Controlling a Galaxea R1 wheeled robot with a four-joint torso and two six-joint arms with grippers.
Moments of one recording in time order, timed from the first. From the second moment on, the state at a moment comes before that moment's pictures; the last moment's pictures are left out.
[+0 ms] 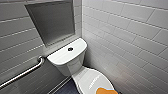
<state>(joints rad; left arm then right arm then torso) 1.55 2.94 -2.49 0.01 -0.06 0.14 -0.87 2.52 -1.87 0.05 0.18 0.66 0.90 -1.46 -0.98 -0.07</state>
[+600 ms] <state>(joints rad) 1.56 2.95 -2.49 0.01 -0.05 0.14 -0.85 2.52 -1.88 0.05 0.20 0.73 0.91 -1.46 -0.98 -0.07</state>
